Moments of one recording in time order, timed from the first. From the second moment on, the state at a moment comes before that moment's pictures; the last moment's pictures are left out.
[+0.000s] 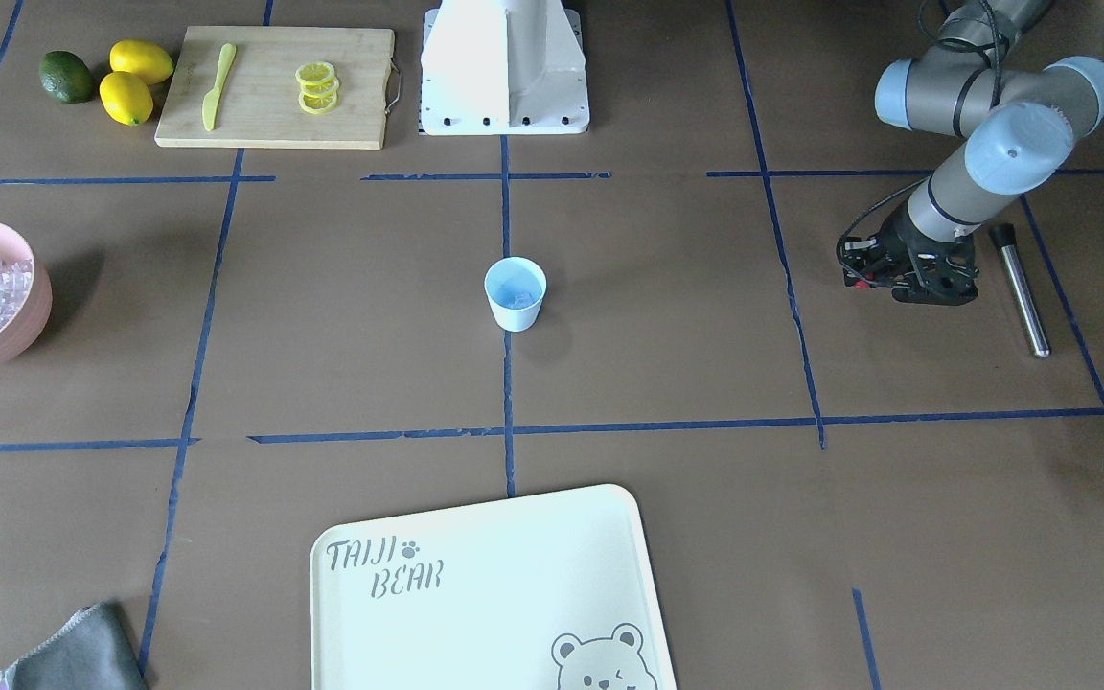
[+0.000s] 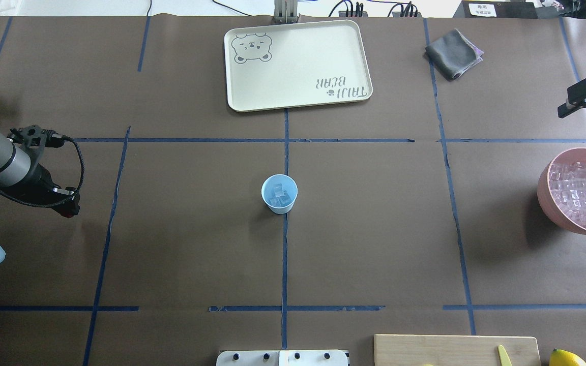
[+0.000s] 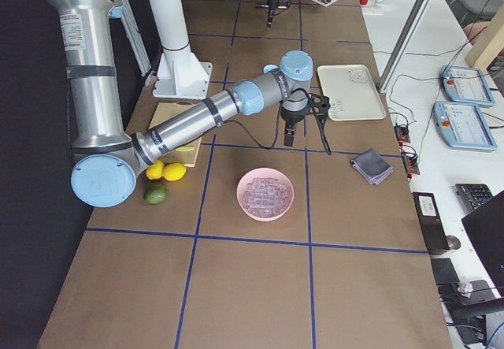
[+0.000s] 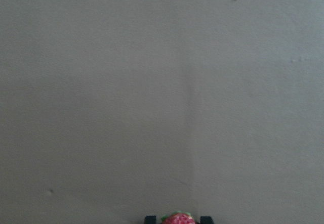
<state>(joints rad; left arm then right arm) -0.83 -1.62 -1.80 -1.89 -2.24 -0.81 1.27 -1.48 2.00 -1.63 2.39 0.68</state>
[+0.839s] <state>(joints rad) -0.67 -2.08 -1.80 -1.88 -2.22 -1.40 1.28 -1.48 2.00 -1.63 2.39 0.68</state>
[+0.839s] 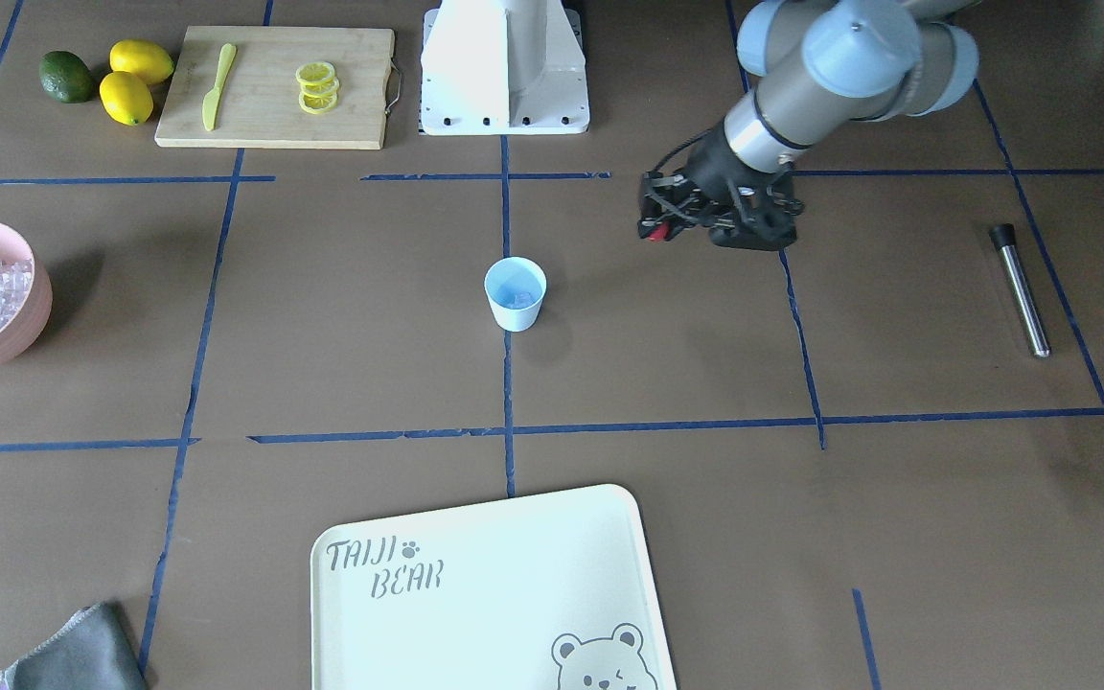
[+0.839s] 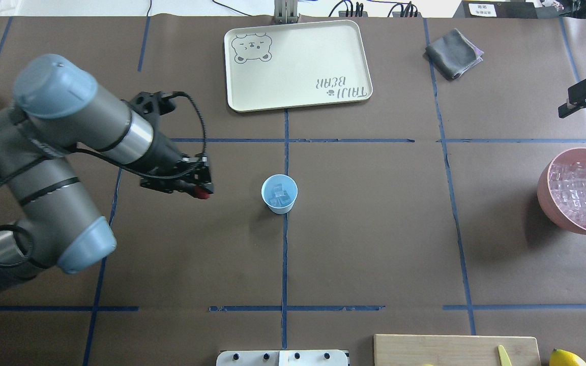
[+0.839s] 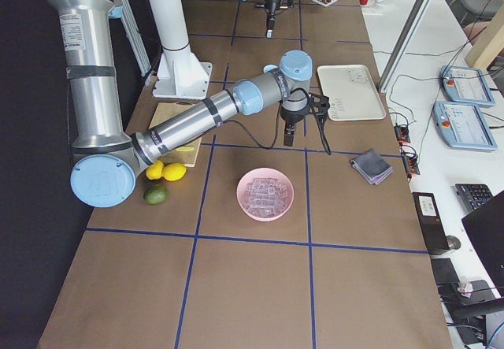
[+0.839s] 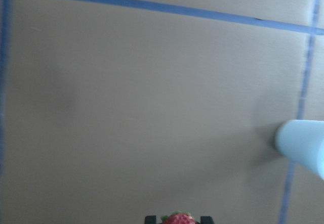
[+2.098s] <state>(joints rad) -0.54 -2.30 -1.62 -1.87 -2.00 -1.52 1.28 -1.49 2.00 -1.63 2.39 0.68</state>
